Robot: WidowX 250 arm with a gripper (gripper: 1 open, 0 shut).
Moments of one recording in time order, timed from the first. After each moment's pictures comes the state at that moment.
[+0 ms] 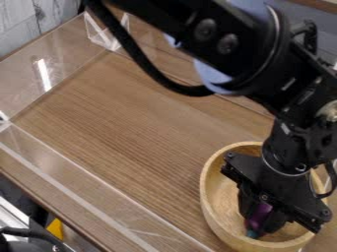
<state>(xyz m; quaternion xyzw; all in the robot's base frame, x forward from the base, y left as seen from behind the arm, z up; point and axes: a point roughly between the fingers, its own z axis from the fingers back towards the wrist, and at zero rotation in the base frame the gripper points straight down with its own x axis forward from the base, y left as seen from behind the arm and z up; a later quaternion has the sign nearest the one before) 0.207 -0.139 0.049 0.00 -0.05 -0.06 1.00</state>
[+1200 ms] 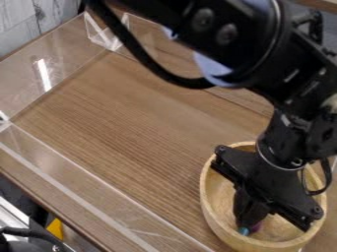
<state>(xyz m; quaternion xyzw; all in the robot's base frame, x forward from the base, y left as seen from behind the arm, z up) 0.198 -0.126 0.056 0.04 -0.02 -0.05 1.00</state>
